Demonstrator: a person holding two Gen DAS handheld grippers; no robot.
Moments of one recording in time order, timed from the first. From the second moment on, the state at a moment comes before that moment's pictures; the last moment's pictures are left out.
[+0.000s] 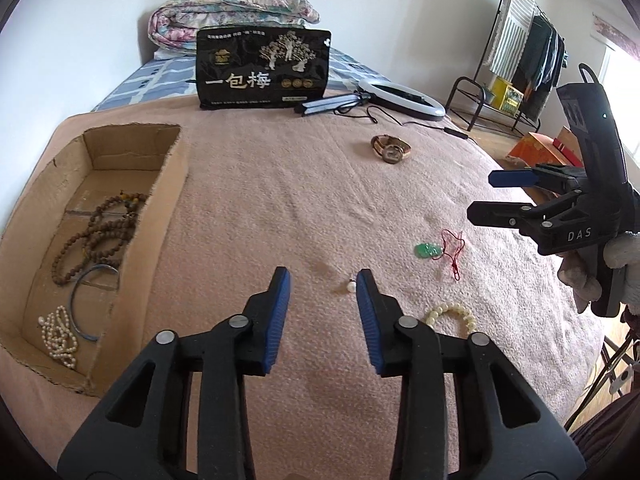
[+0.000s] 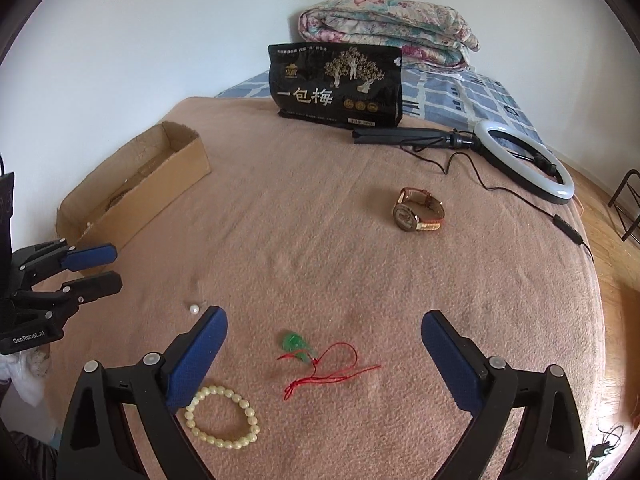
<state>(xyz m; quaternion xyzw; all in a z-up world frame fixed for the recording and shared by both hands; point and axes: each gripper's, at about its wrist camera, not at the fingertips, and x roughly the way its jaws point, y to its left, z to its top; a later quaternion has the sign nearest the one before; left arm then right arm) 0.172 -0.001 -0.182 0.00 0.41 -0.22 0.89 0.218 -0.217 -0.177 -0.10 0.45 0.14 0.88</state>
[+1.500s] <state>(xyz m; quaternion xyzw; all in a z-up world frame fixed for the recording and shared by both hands) 0.204 -0.051 -0.241 0.04 0.46 -0.23 0.86 0.227 -0.198 -0.244 -0.17 0.52 0.23 0.81</state>
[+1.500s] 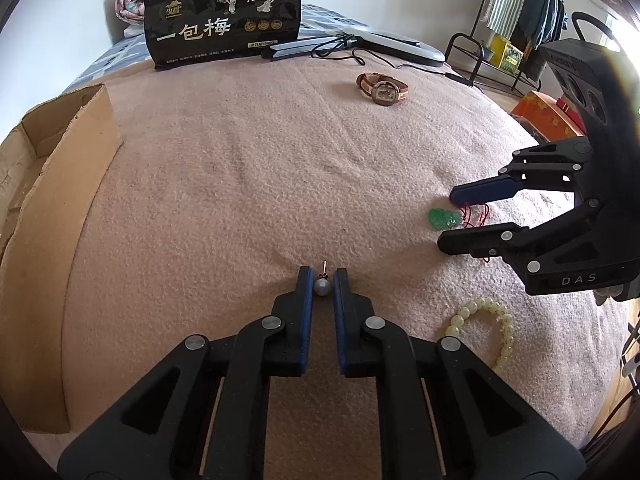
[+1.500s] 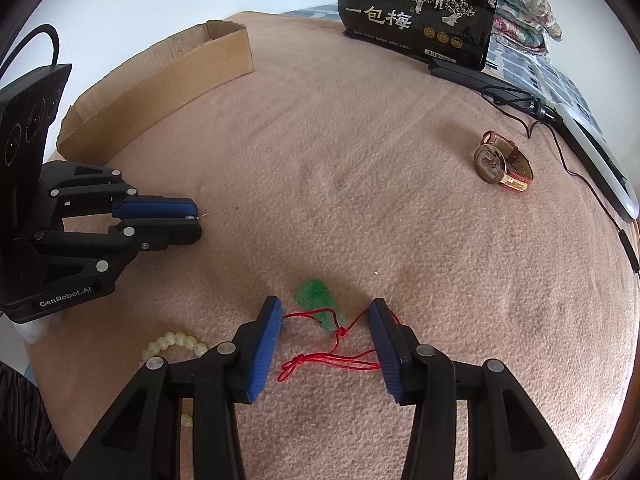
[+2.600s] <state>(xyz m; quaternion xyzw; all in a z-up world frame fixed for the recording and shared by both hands) 0.181 -0.023 -0.206 0.01 0.42 -0.22 0.88 0.217 -0.211 -0.202 -0.10 0.49 0.21 0.84</state>
